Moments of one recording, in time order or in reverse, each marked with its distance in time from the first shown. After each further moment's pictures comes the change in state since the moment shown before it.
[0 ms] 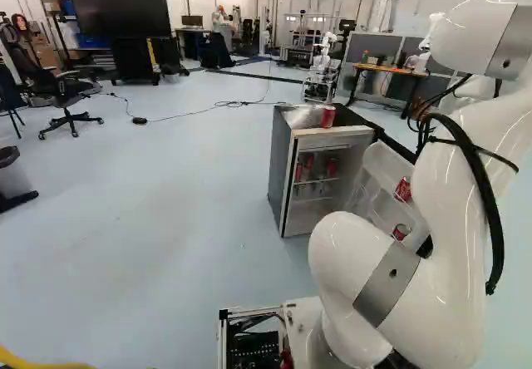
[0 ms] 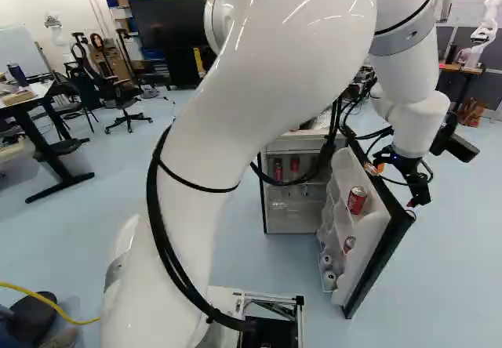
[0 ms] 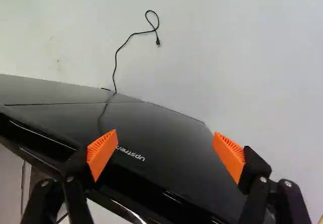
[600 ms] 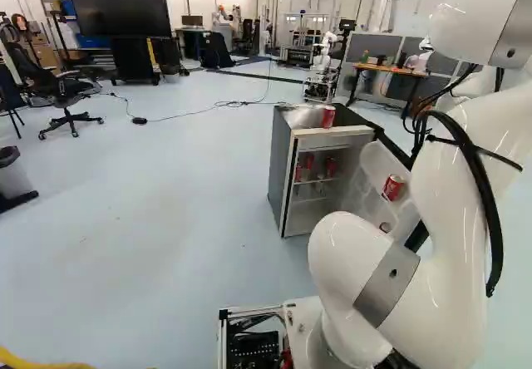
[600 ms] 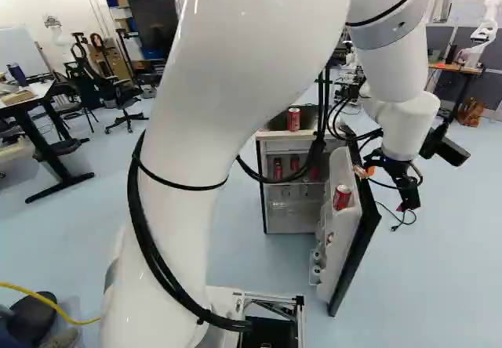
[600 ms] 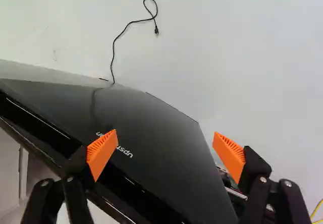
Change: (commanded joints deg) arm 0.4 4.9 6.9 0.0 0.0 0.0
